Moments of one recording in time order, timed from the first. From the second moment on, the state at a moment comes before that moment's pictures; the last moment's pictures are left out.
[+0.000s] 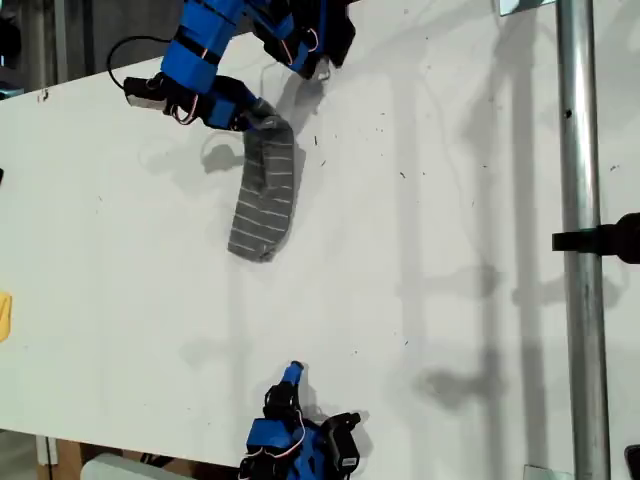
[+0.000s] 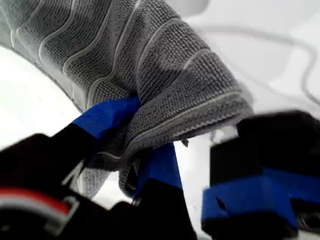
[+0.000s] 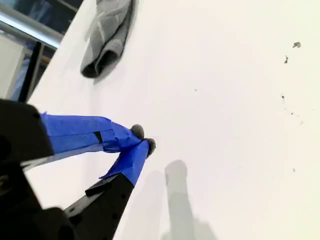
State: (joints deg) arm 0 -17.3 199.1 177.7 70.8 -74.0; arm 1 35.1 114.0 114.4 101.2 69.3
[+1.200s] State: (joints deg) arm 0 -17.3 199.1 177.7 70.8 -74.3; arm 1 27.9 96.2 81.9 51.3 57.2
